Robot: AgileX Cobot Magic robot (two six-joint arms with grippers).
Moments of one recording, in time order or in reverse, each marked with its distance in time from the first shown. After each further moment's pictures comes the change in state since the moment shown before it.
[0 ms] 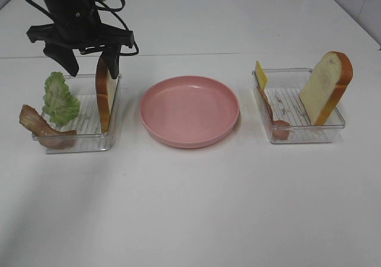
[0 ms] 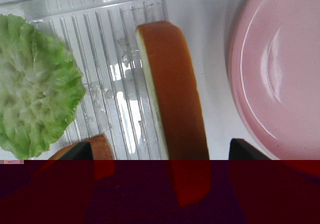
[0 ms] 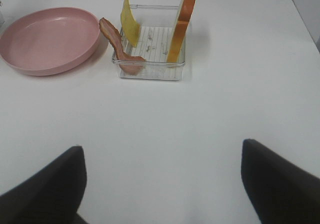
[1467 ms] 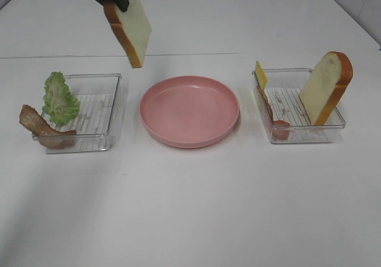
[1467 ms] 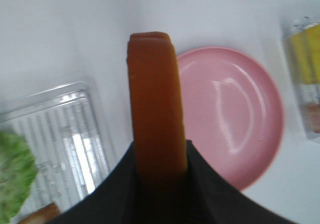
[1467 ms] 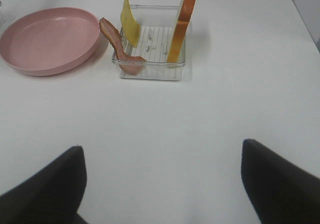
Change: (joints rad) left arm 0.010 0.011 -0.352 -0.184 0.073 0.130; right arm 0.000 0.000 0.000 0.000 0.000 0.000
